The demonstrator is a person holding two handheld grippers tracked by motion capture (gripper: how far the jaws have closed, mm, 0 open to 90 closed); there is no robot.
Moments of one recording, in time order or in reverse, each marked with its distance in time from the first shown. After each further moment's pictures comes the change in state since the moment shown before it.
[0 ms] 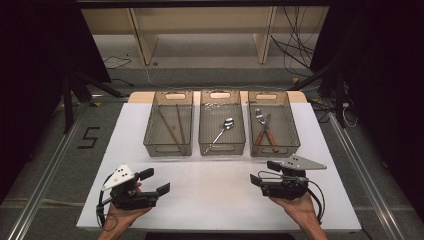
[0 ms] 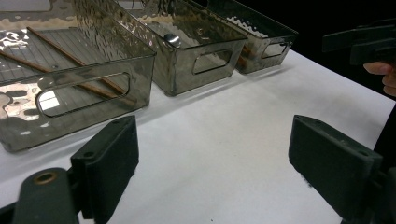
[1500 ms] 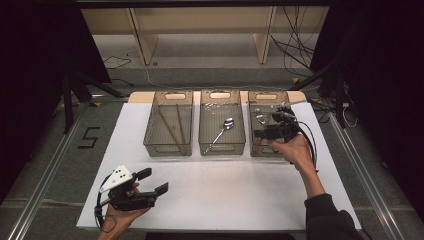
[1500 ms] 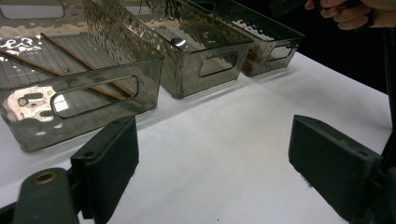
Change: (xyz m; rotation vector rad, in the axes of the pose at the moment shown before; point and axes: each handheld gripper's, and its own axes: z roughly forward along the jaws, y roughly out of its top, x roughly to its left) left arm 0.000 0.000 -0.004 -0.019 0.029 0.006; right arm -0.078 0.109 0.066 0.304 -0.156 0.098
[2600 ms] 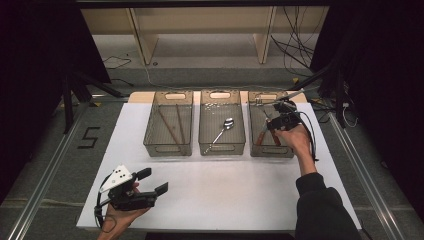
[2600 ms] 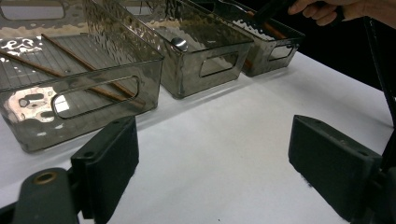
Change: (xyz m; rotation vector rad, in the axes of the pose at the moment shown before) left arm -0.001 0.000 0.000 0.003 0.002 0.006; right arm -0.044 0.023 0.032 0.166 -0.173 0.127
